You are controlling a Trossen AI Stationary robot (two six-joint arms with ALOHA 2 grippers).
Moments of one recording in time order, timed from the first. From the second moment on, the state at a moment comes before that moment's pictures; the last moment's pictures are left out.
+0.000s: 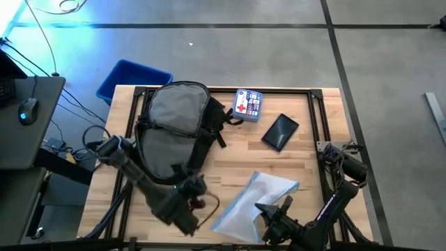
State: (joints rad) left arm -0.67 1.93 1.81 -1.57 -0.92 -1.03; right arm 0.99 2.08 1.63 -1.21 1.43 0.87
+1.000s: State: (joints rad) left arm -0.41 1.51 0.70 -0.02 -0.29 -0.74; right arm 0.94 2.09 1.65 -1.22 1.36 0.83
